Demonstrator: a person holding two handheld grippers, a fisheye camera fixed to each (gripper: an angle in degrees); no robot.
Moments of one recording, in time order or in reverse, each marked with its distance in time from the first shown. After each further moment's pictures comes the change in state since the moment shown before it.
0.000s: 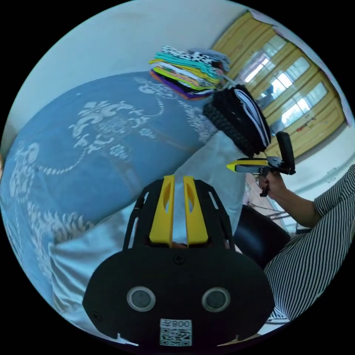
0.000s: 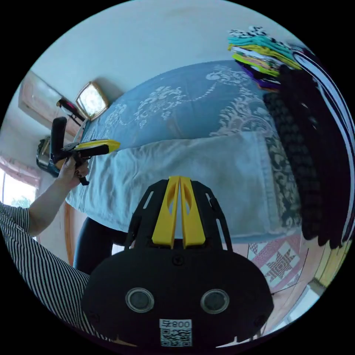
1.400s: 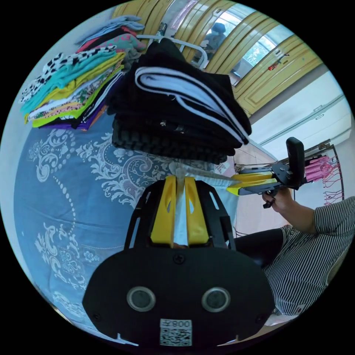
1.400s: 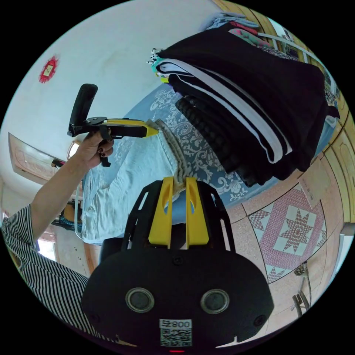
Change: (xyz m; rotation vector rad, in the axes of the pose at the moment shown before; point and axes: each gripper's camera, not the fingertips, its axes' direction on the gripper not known) left arm 0.276 -0.351 0.176 -0.334 0.114 0.501; right arm 0.179 0.047 -0.244 0.191 -0.045 0.397
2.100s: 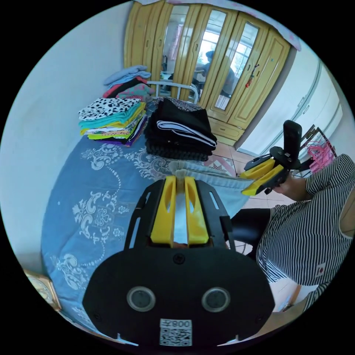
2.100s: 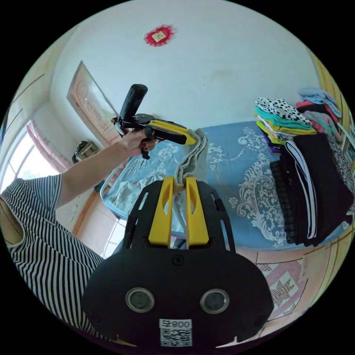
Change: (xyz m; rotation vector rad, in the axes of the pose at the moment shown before) left arm 0.056 0.304 -0.224 0.236 -0.161 0.048; right arm -0.335 0.062 -0.044 0.105 -0.201 -0.527
